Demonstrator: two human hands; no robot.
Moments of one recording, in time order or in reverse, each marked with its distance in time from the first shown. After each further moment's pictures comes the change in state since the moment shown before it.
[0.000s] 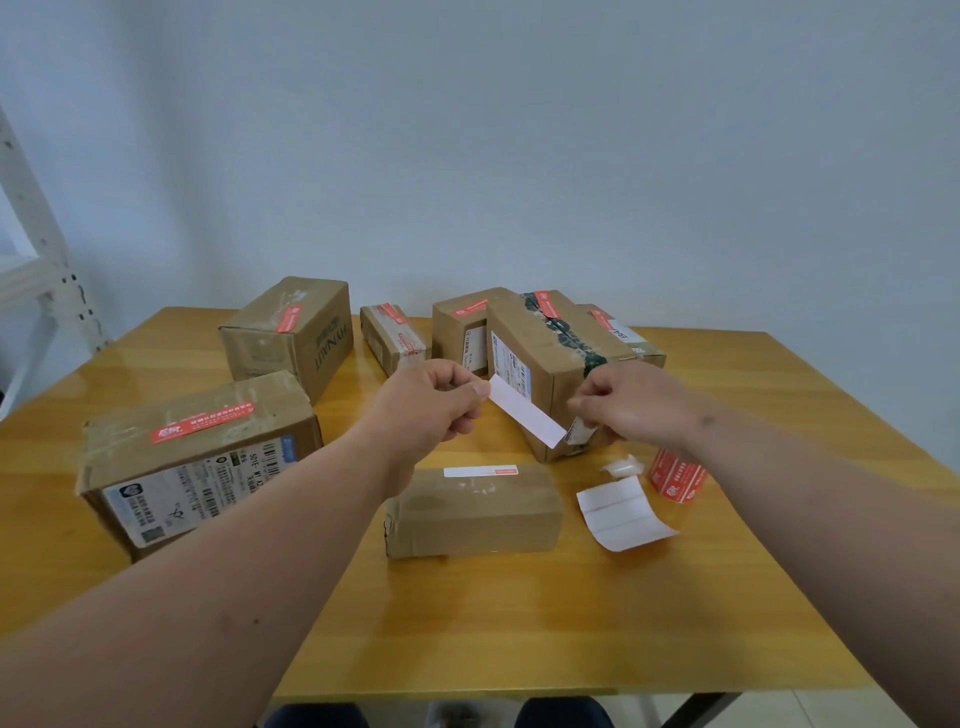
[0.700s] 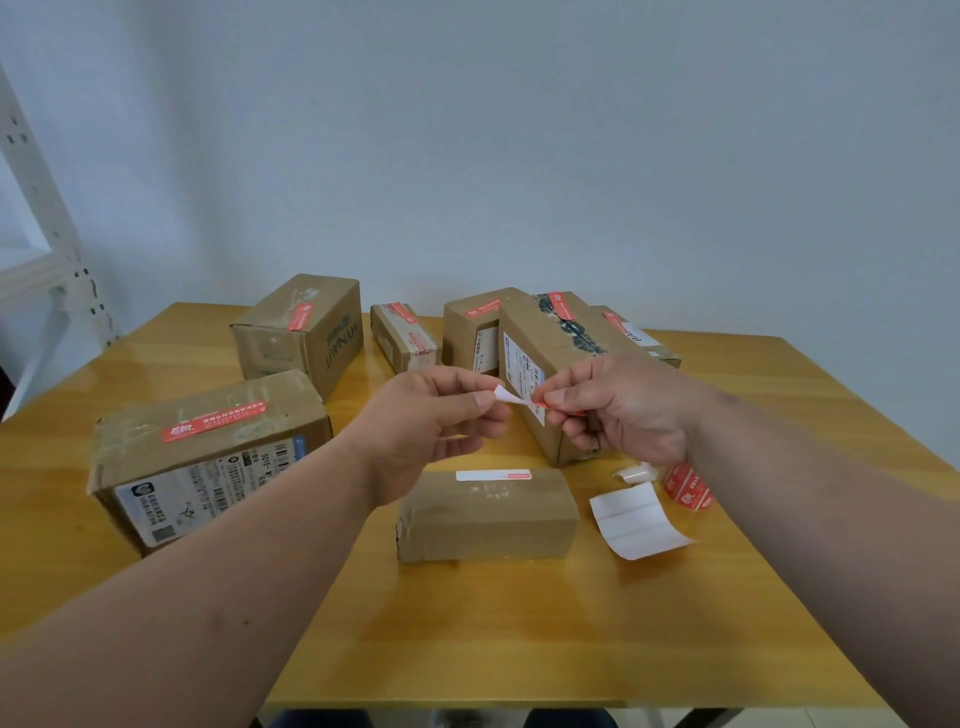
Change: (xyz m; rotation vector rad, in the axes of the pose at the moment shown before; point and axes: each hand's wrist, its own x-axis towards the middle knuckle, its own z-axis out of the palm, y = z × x) left_hand -0.005 -0.005 -0.015 -0.334 -0.183 -0.065; right_hand -0.001 -0.028 0.005 0.768 -0.318 0.054
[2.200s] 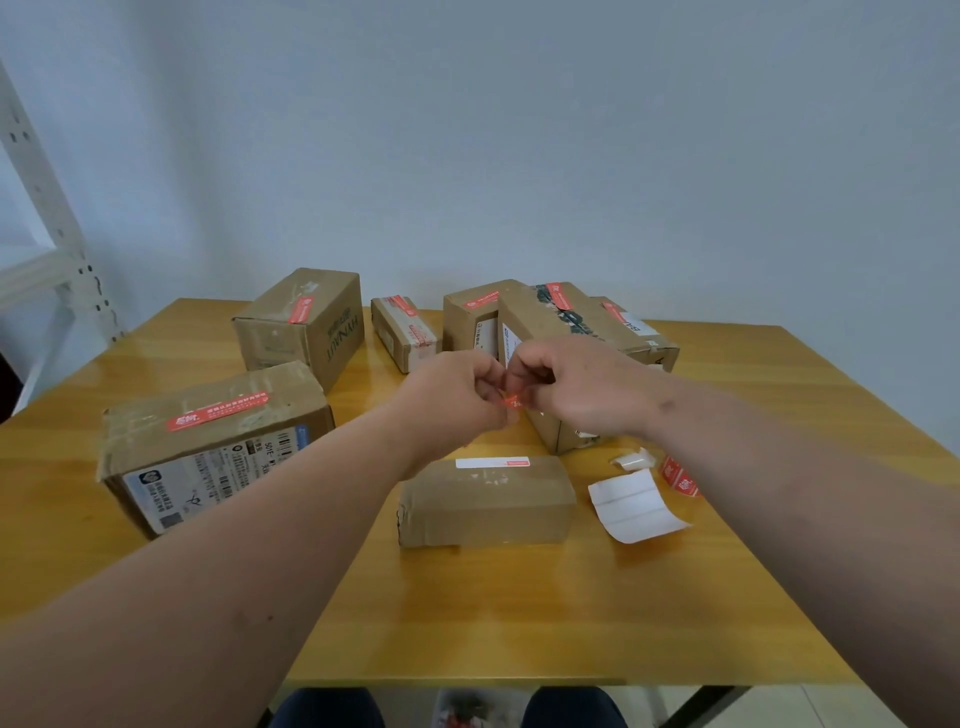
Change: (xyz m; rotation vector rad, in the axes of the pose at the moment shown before) left_hand 0.002 0.011 0.023 0.695 0.061 0.123; right_hand -0.008 -0.017 0.029 -0.939 0.102 -0.374
